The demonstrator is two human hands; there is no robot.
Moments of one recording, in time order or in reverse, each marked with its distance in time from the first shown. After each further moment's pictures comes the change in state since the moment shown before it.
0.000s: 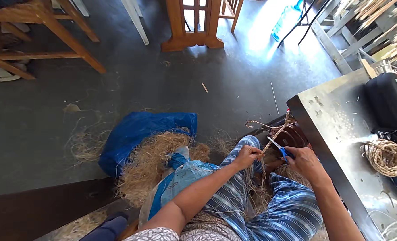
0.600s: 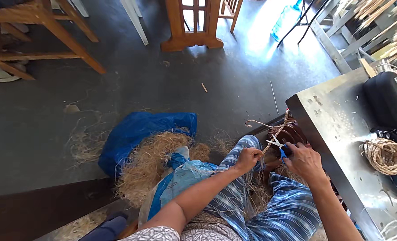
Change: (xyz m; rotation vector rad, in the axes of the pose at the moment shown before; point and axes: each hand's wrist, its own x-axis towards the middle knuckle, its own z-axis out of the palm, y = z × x) left_hand -0.006 -0.005 0.015 0.324 0.098 0.121; right_hand -0.002 -0.014 -0.003 -0.260 -0.032 0.178
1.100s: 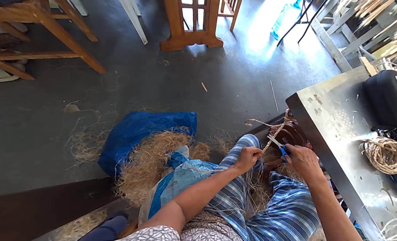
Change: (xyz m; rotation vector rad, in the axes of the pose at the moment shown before) left_hand 0.000 -0.004 0.001 -0.033 0.023 0.044; right_hand 0.004 0.006 0.015 0.085 0.049 -0.085
